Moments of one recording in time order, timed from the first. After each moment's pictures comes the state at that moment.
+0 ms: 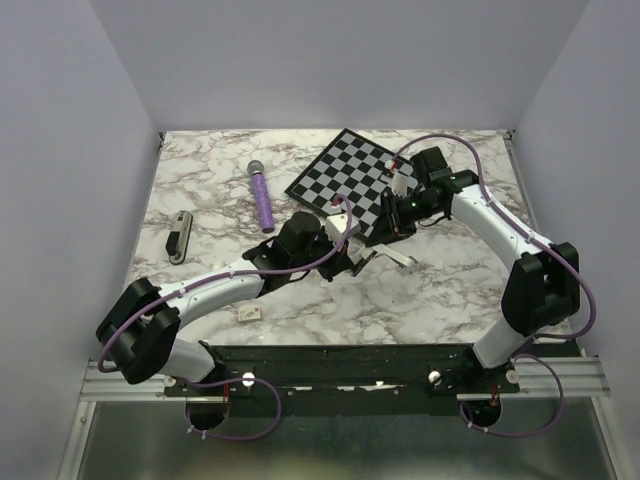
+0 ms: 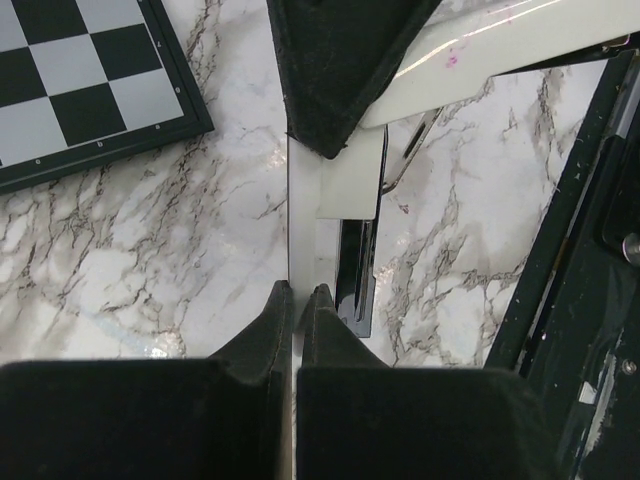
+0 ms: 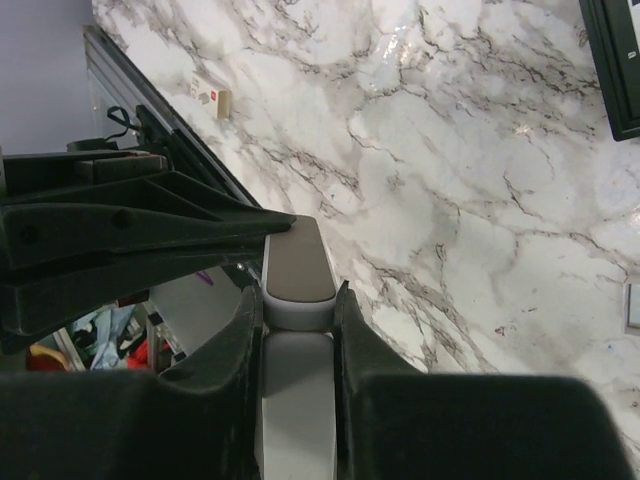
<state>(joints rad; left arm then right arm) -0.81 1.38 0.80 0.10 0.33 -0.09 0.35 1.64 1.35 -0.86 -0.77 0.18</state>
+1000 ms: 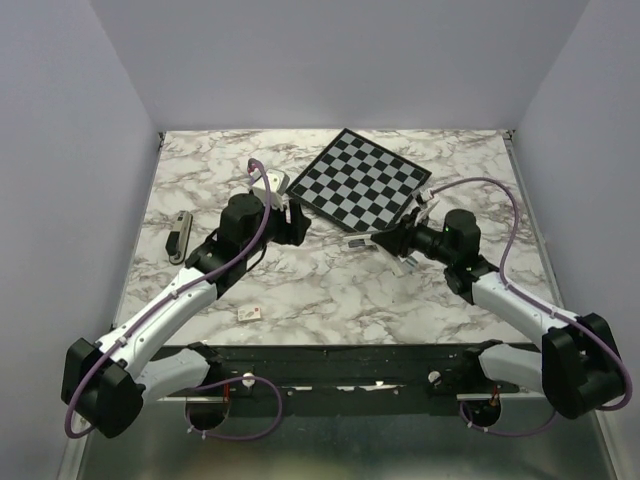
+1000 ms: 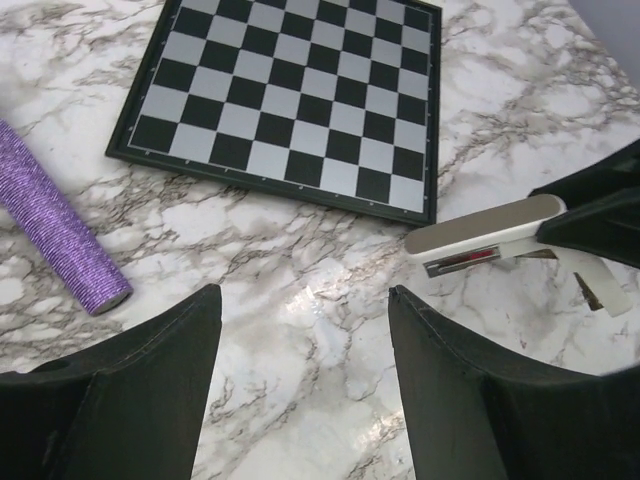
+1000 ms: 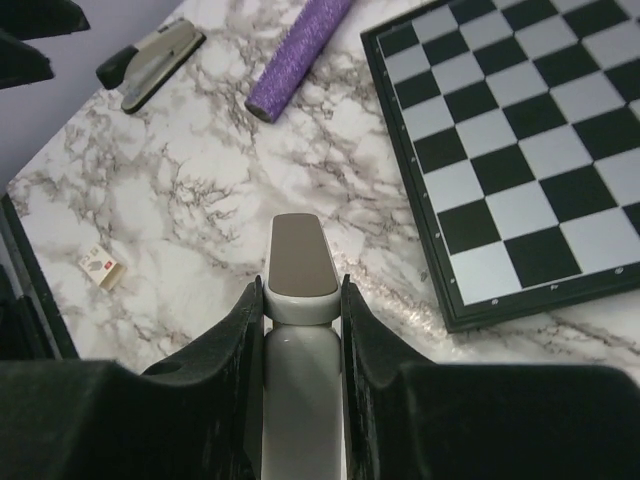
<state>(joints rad) -0.58 1.08 0.84 -0.07 0.04 -0.24 0.37 1.19 0.58 0.33 -0.52 0.26</state>
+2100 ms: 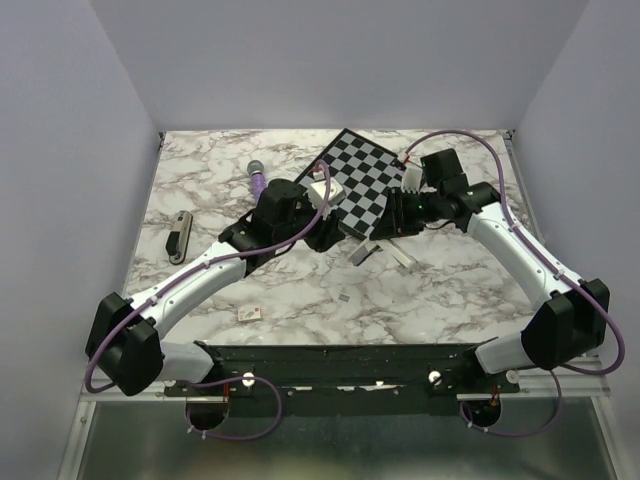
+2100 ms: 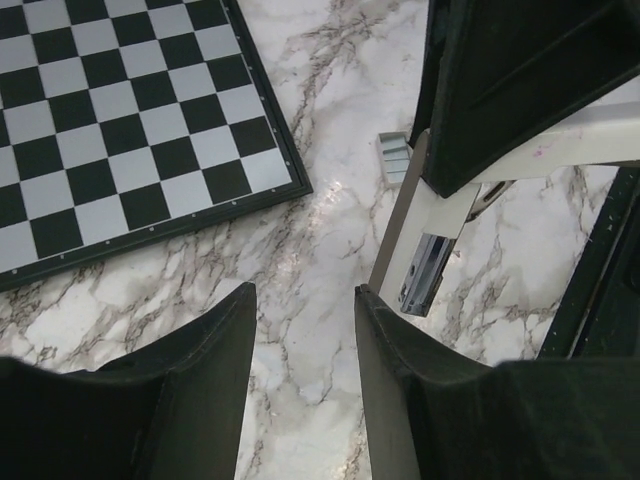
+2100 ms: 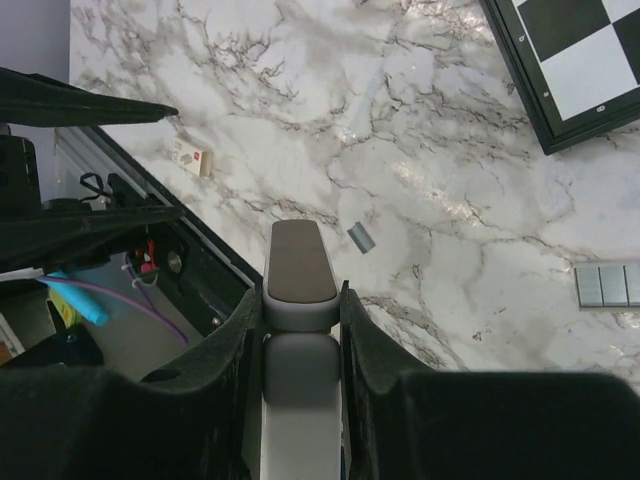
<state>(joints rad) -0.66 1.30 1.00 -0.11 0.35 0.02 0.39 1.43 1.28 -0.74 -0.56 0.31</state>
